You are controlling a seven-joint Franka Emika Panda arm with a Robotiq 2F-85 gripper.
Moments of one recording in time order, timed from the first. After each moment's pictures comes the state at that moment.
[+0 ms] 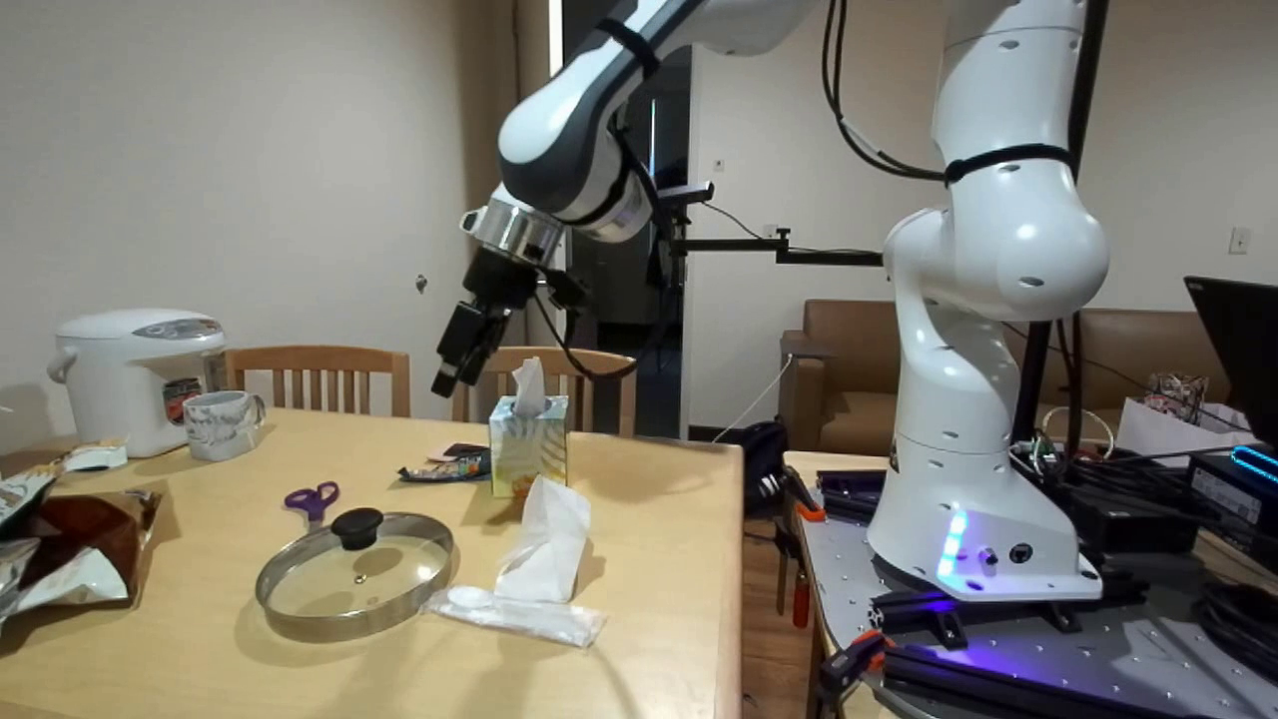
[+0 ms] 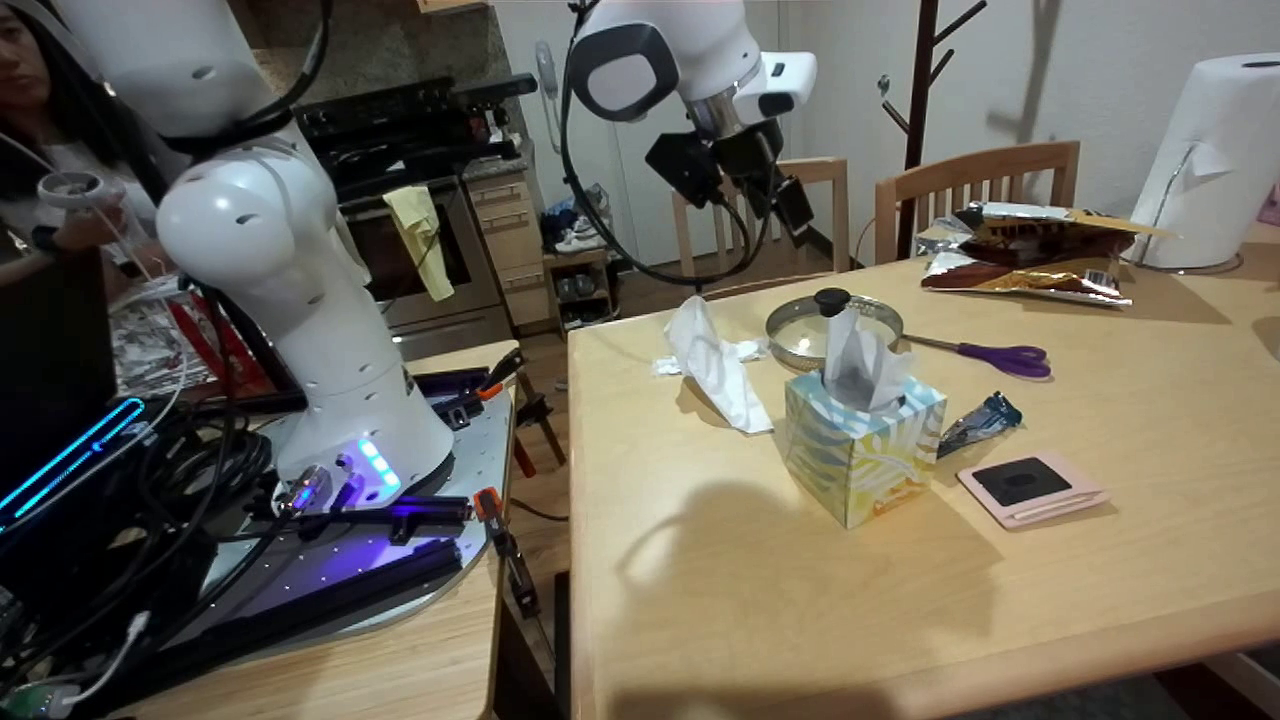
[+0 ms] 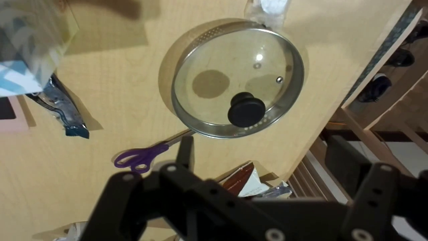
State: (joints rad) arm 0.17 -0.01 -0.07 -2.48 0.59 2.83 -0.55
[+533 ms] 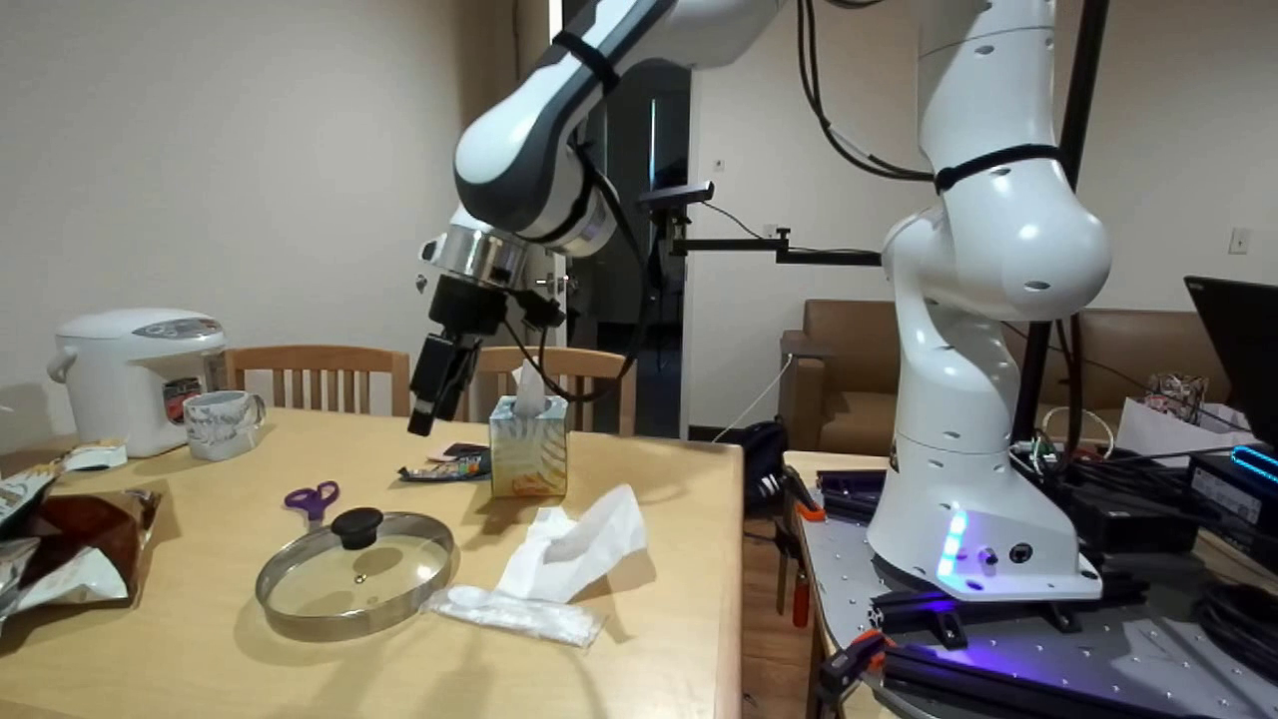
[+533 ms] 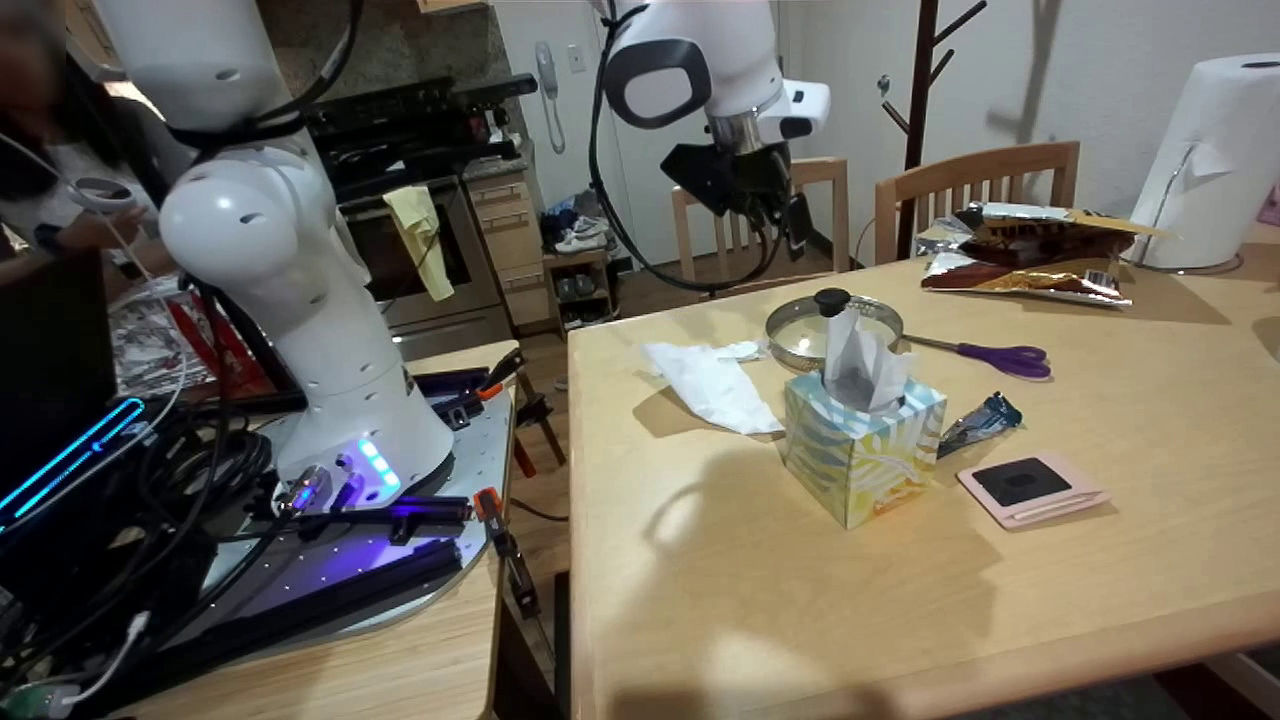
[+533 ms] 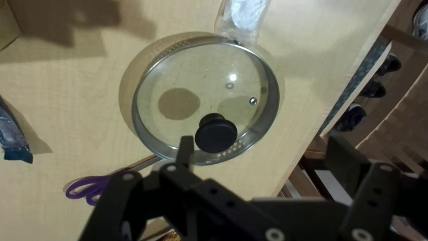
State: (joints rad) arm 0.18 0.12 -0.05 -2.37 0.55 2.73 -0.53
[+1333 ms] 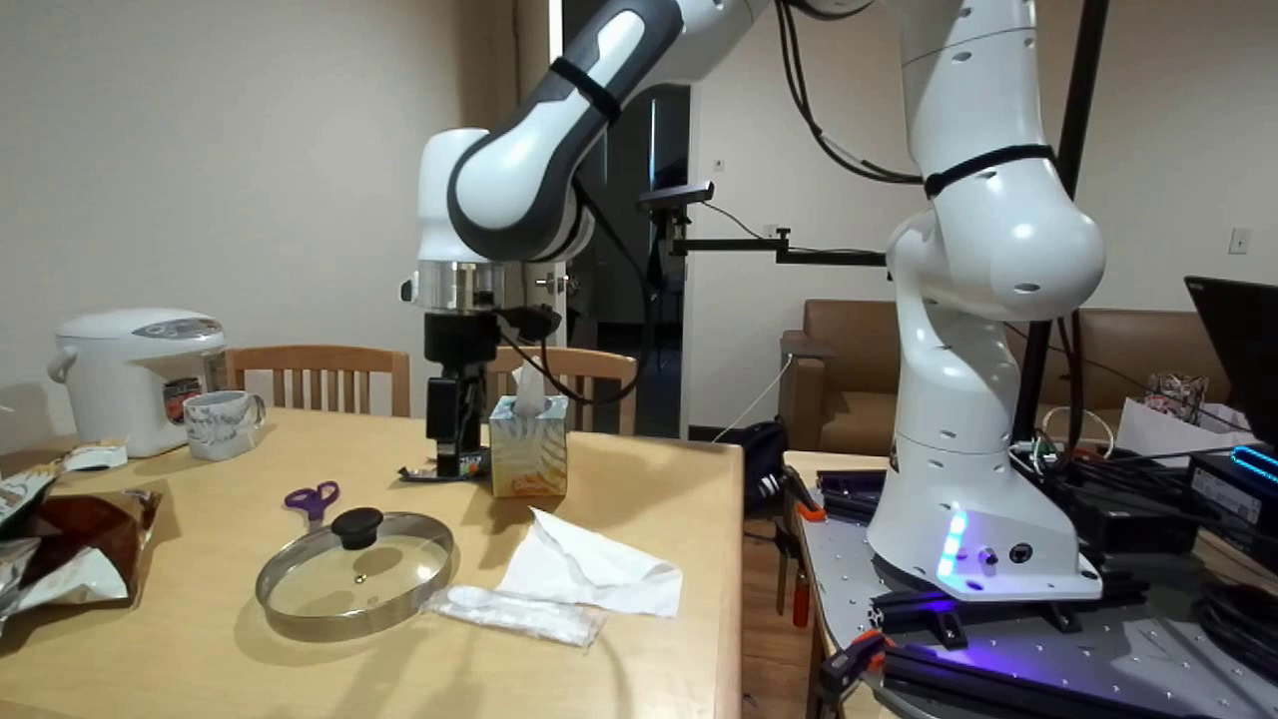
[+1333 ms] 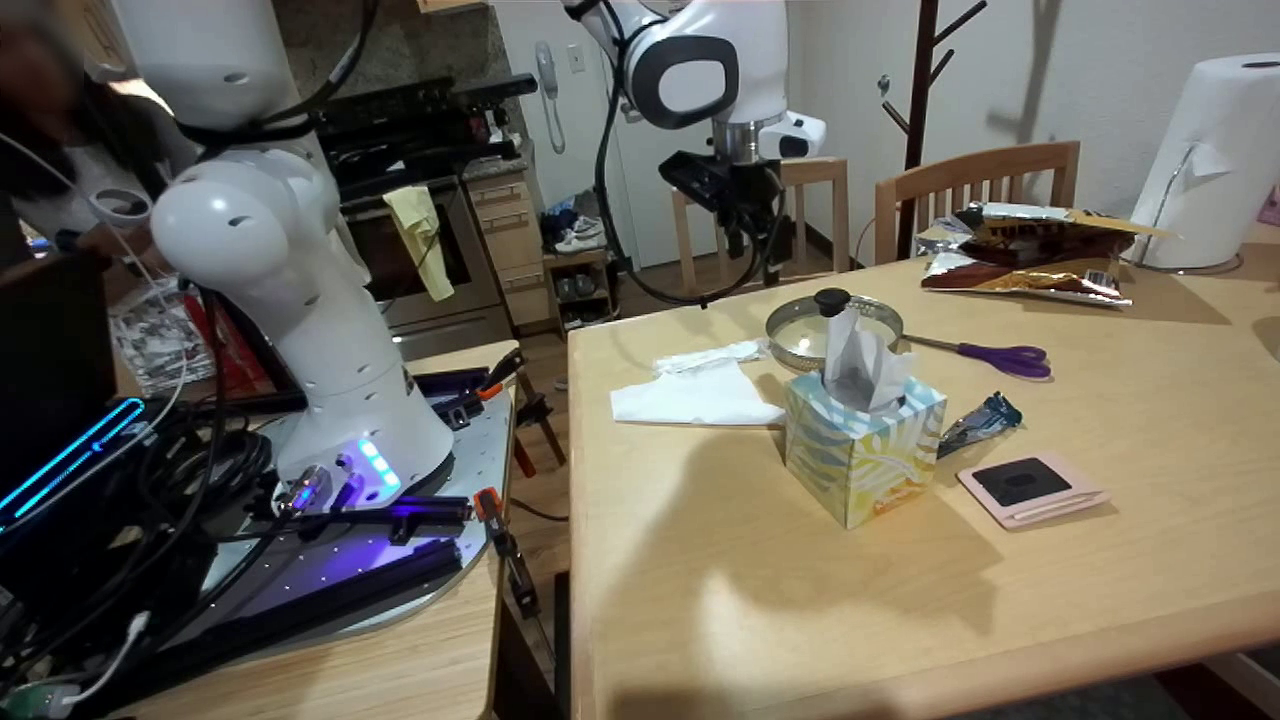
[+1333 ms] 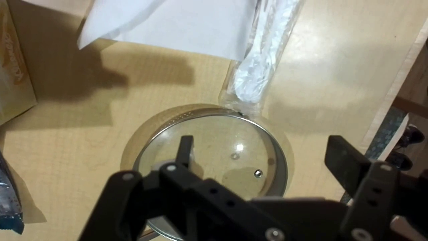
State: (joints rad) arm 0.12 0.19 0.02 -2.29 0.19 2.51 -0.20
